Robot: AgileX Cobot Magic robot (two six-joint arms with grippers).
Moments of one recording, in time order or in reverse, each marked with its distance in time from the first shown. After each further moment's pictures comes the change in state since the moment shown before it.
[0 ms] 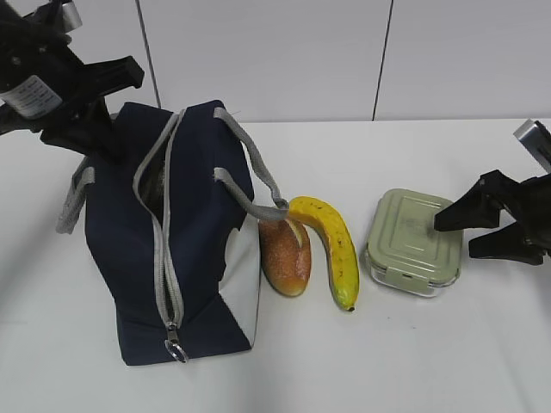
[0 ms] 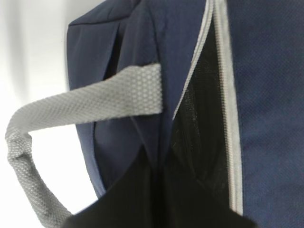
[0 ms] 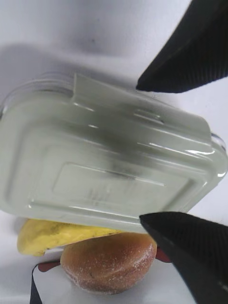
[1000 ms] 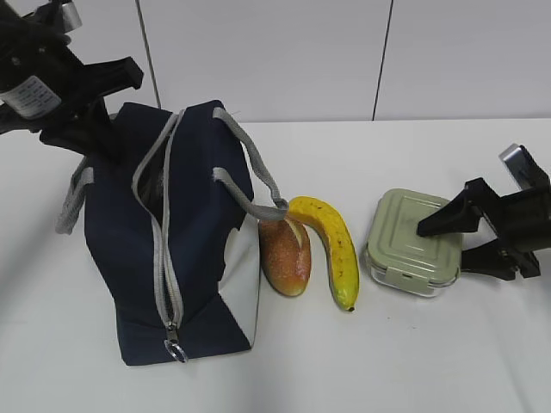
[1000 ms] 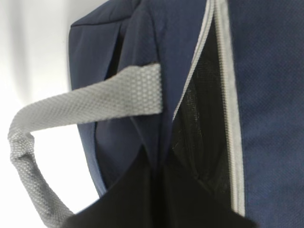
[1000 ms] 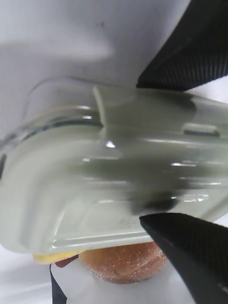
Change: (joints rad) left arm 0.000 0.000 0.000 0.008 0.000 0.000; right arm -0.002 0.166 -0.048 0.119 0.066 0.026
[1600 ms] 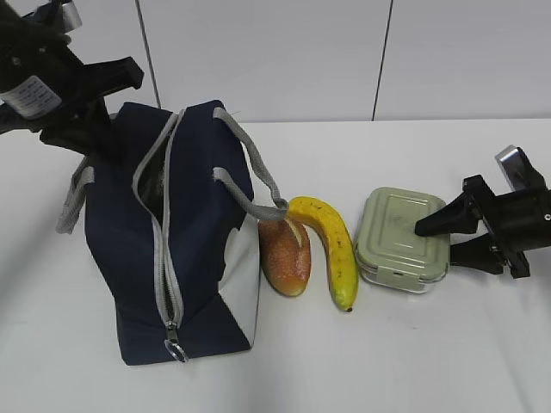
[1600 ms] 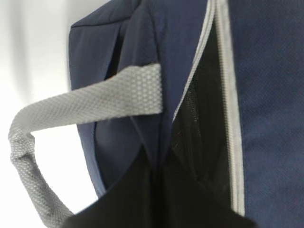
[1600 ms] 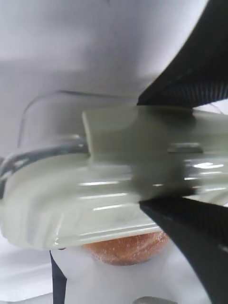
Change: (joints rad) left arm 0.000 0.000 0.000 0.000 -0.004 0.000; right arm -0.002 0.035 -0.019 0.034 0.050 -0.008
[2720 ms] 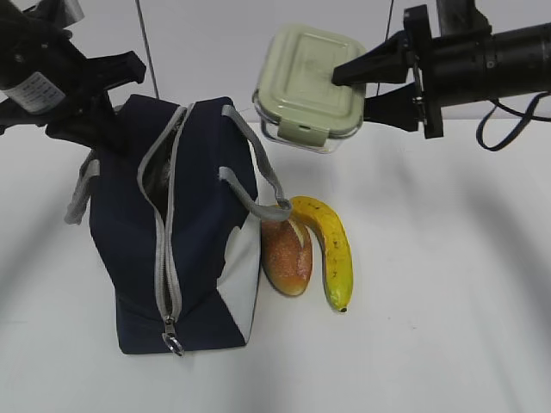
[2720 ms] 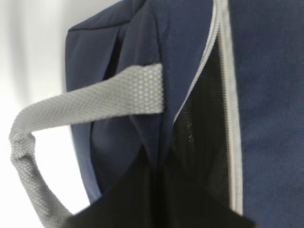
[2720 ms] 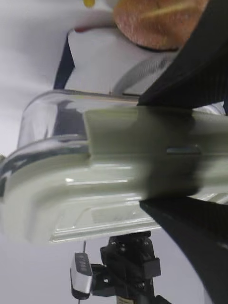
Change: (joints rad) left arm 0.000 0.000 0.000 -0.023 -0.042 0.041; right arm 0.261 -0.170 -0.329 0.132 0.161 0.209
